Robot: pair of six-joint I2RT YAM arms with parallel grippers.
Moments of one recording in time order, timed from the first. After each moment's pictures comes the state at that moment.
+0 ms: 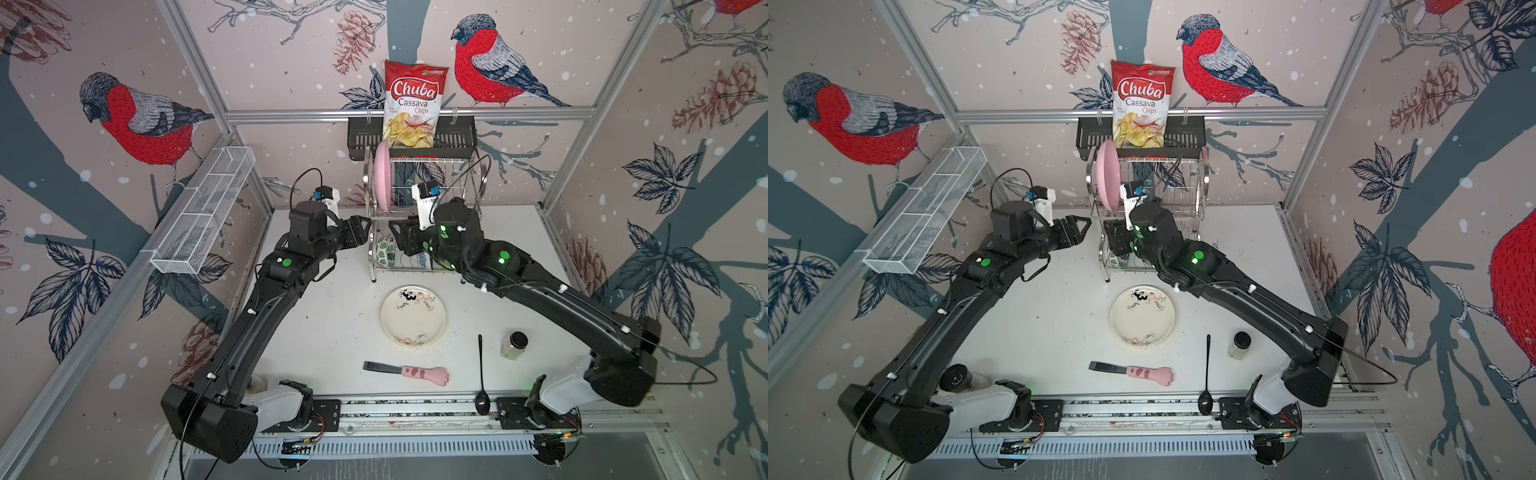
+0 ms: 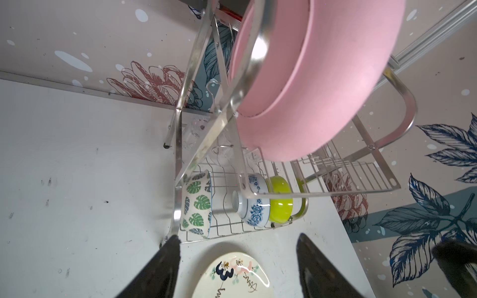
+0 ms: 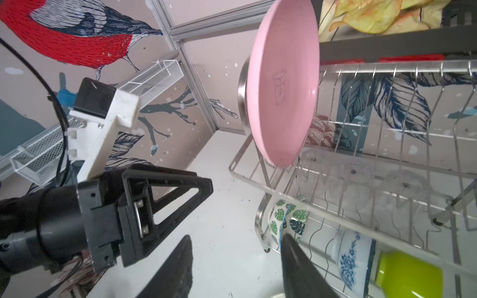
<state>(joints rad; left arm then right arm) -0.32 1.23 1.32 -0.48 0.19 -0.50 1.00 1.57 1.74 -0.46 0.29 0.33</state>
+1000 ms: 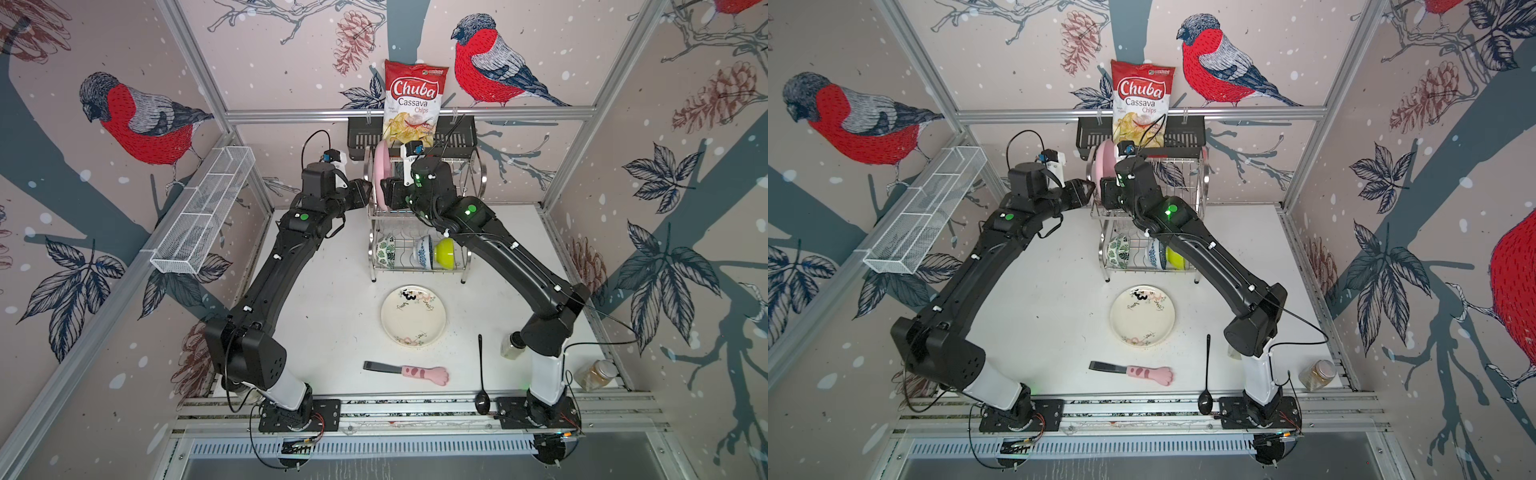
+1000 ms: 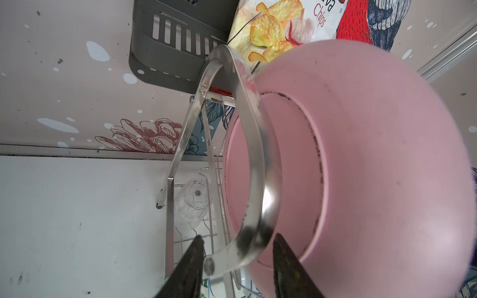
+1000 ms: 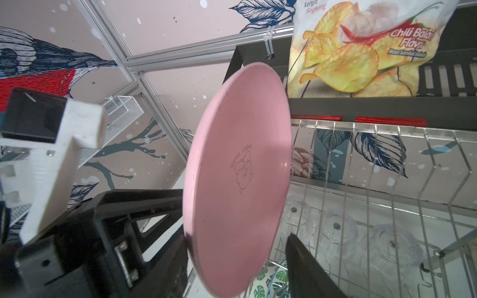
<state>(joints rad) -0.28 1.59 1.67 -0.40 0.23 -0.44 0.85 1.95 2.25 -0.58 0.23 0.32</state>
